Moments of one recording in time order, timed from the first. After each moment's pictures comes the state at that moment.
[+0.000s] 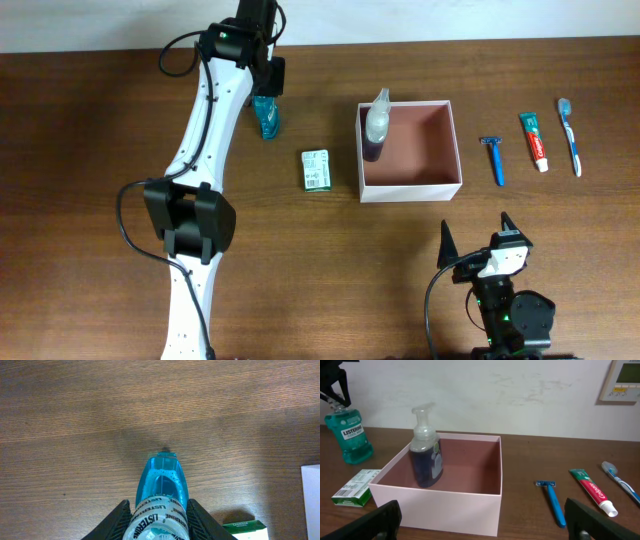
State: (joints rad) left arm -0.26 2.45 2.57 -1.25 -0.11 -0.12; right arm -0.02 0.01 0.01 -0.06 -0.11 -0.03
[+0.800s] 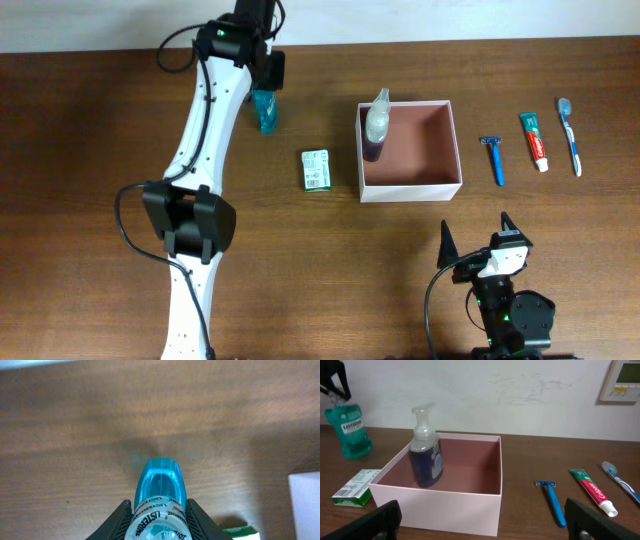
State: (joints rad) left arm -0.26 2.45 2.62 -1.25 -0.11 -0.12; right arm -0.02 0.01 0.01 -0.06 -0.11 -0.03
